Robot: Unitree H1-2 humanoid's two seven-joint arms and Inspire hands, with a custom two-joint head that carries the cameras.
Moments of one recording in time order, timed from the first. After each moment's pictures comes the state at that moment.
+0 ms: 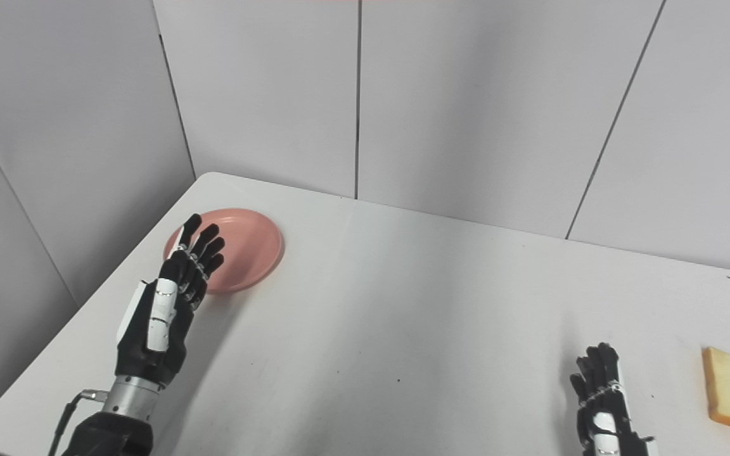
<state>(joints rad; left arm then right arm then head) 0.04 0.14 0.19 -0.28 -0.15 -0.06 -0.06 0.12 -0.07 -0.01 -0.12 0.21 -0.26 0.18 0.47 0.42</state>
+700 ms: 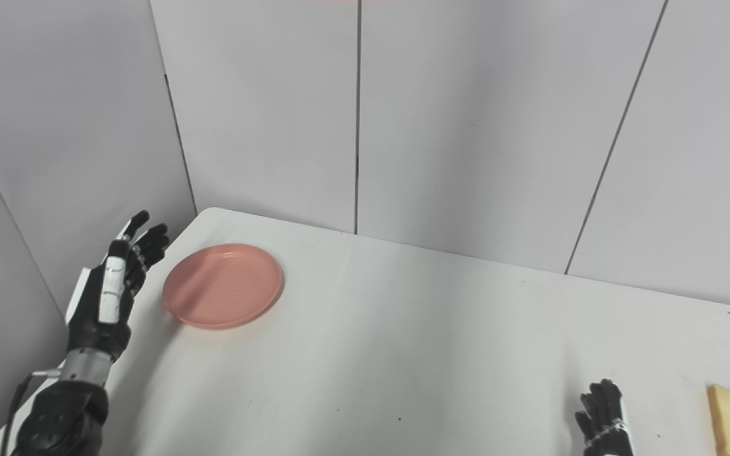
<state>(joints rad) -0.16 0.28 0.34 -0.02 -0.15 -0.04 0.00 0.12 -0.06 -0.01 -0.11 0.19 -0.29 0.16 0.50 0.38</state>
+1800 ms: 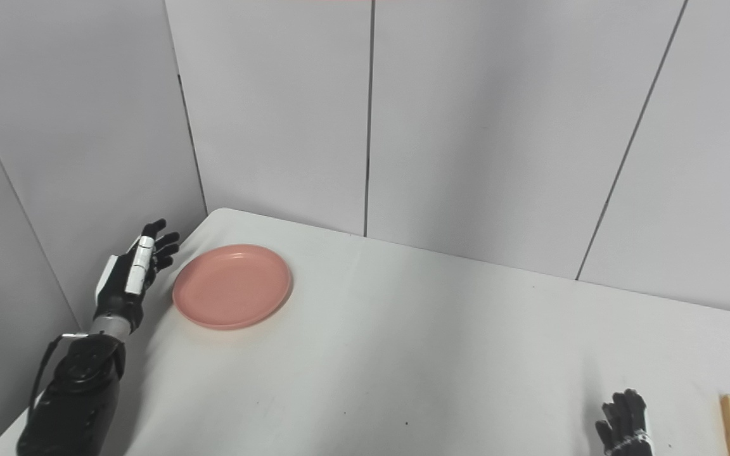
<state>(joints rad) -0.40 0.39 0.31 0.54 -0.10 -0.11 0.00 0.12 -0.06 0.00 -0.11 0.20 -0.29 0.14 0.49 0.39</state>
